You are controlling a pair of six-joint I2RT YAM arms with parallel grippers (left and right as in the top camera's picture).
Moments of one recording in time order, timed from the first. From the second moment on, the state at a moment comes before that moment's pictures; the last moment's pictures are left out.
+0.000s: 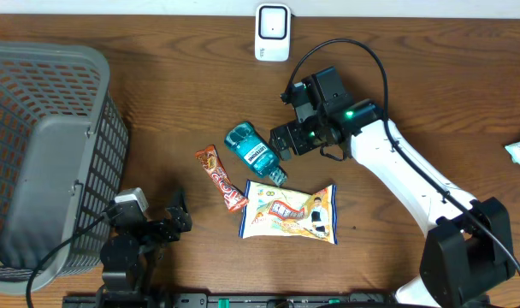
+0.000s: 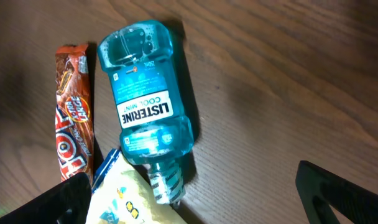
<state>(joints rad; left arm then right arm) -0.03 0.01 0.15 -0.50 0.05 -0.36 0.47 1.73 1.32 -0.70 -0.25 0.07</state>
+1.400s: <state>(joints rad) -0.03 0.01 0.15 -0.50 0.05 -0.36 0.62 1.75 1.32 -0.61 -0.24 0.01</state>
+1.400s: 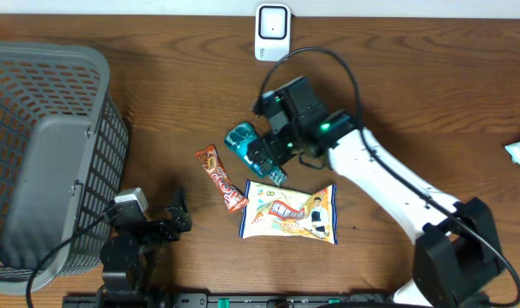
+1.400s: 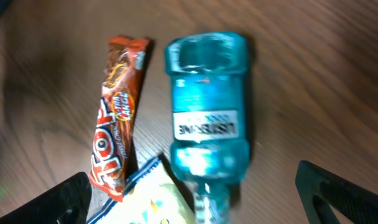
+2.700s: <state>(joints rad) -0.03 0.01 0.15 -0.50 0.05 -0.36 0.81 2.09 1.34 -0.34 0.31 -0.08</state>
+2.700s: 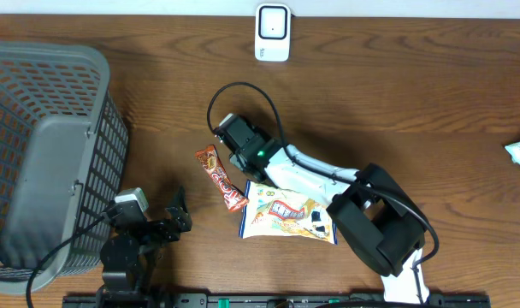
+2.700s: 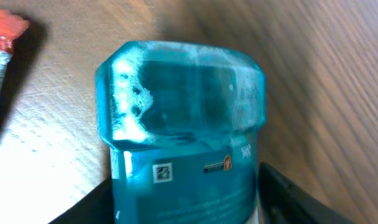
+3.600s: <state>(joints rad) -0.03 0.01 0.15 -0.50 0.05 -0.36 0.51 2.08 1.52 -0.72 -0.16 -0.10</state>
